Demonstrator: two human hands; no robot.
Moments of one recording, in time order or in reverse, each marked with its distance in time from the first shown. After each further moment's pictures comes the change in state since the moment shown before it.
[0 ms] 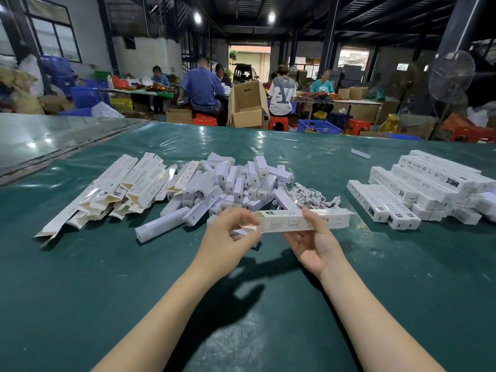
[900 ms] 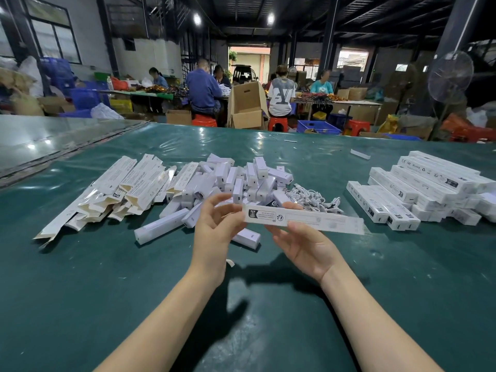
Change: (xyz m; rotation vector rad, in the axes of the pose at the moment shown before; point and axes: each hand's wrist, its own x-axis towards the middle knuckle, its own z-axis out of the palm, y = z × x) left_hand 0.005 0.006 0.003 -0.629 0.237 -0.106; right_hand -0.008 0.002 0.002 -0.093 -0.442 0.070
